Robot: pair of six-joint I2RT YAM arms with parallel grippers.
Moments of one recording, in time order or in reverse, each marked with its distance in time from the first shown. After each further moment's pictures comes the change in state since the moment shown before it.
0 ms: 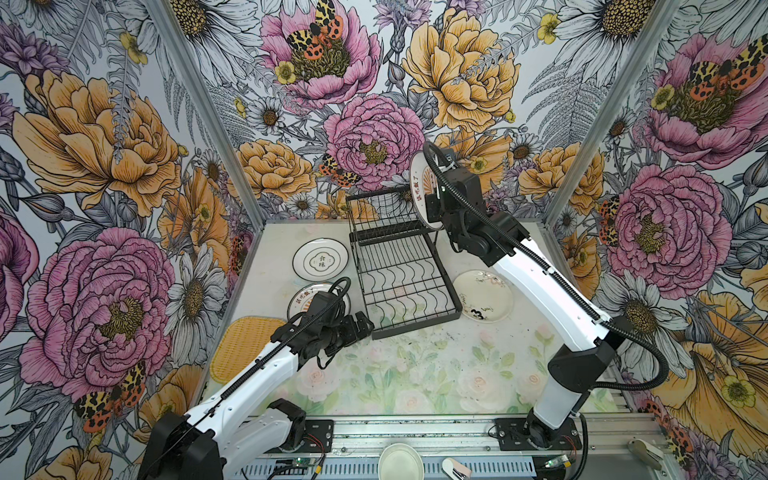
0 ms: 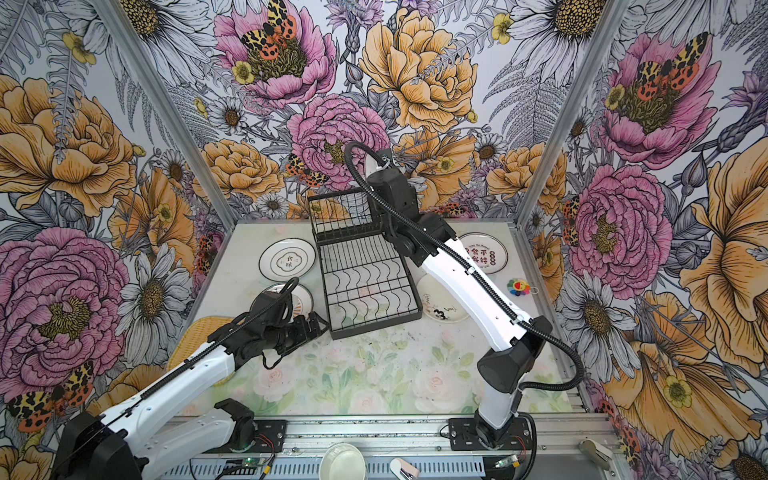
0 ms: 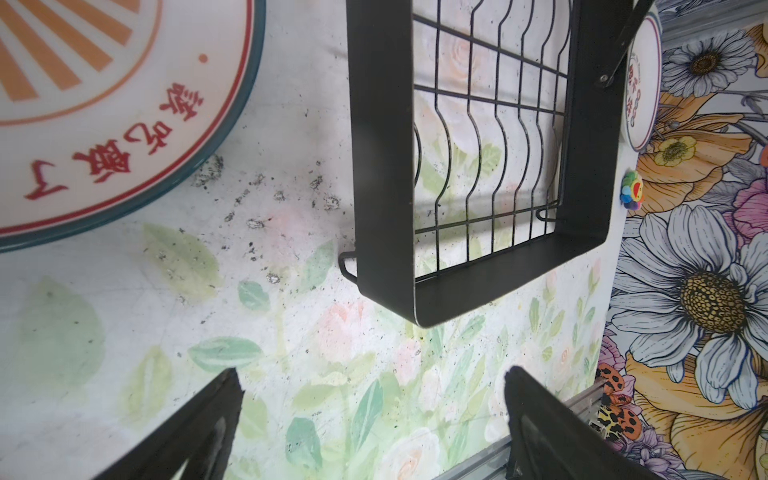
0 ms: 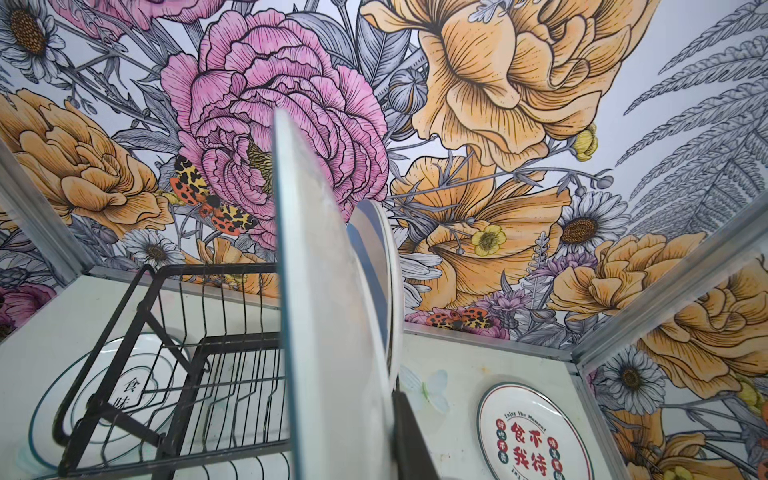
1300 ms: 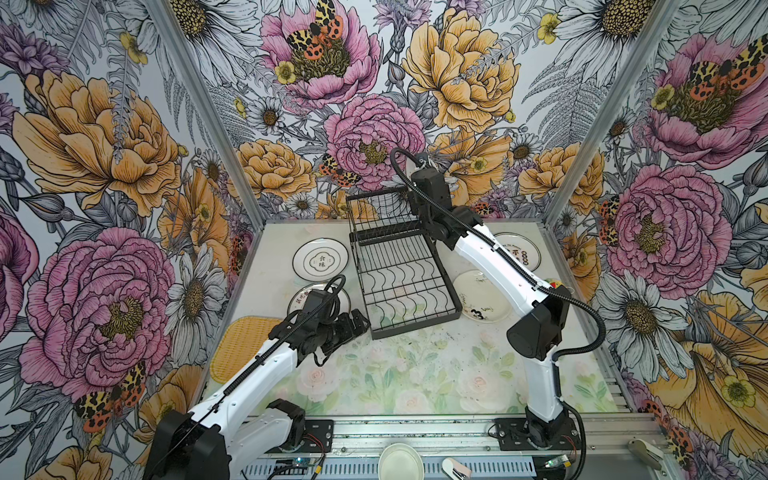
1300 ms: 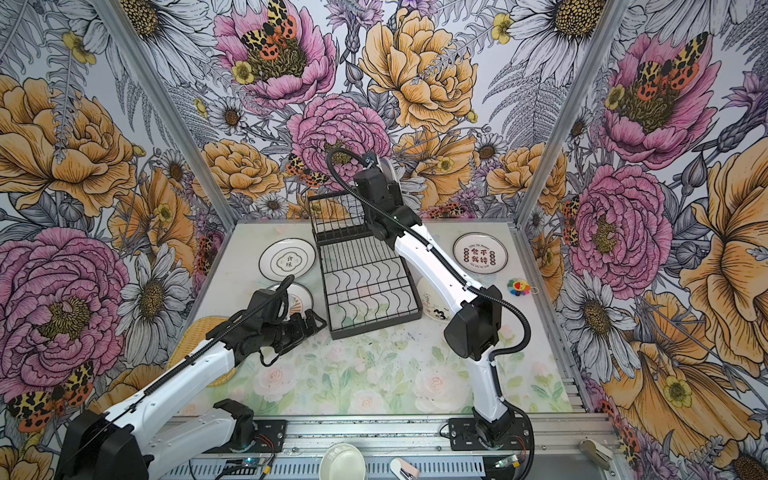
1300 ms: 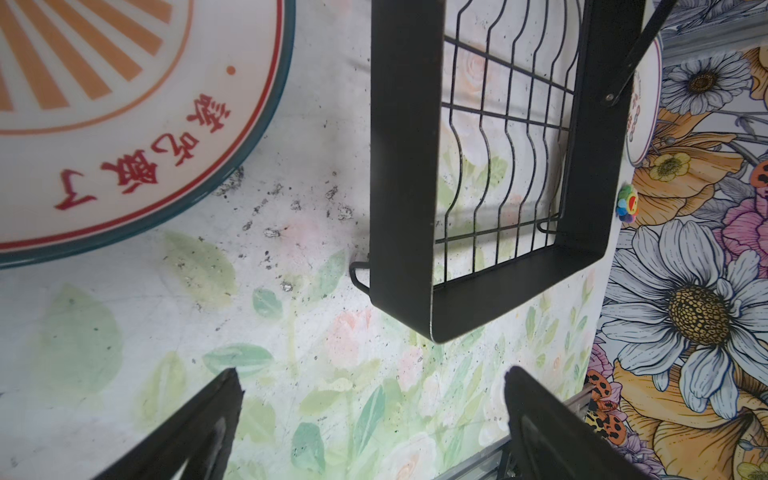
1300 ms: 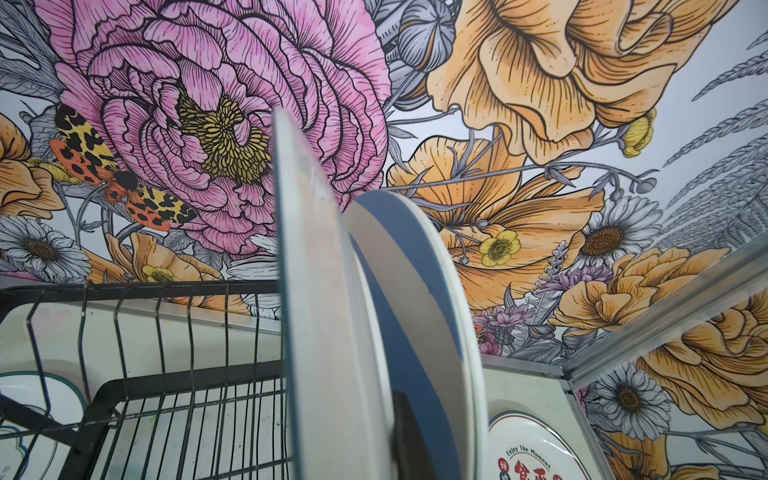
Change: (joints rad) left arm 0.066 0.022 0.001 0.000 0.049 0.018; right arm -0.070 0.296 0.148 0.125 0.037 -0.077
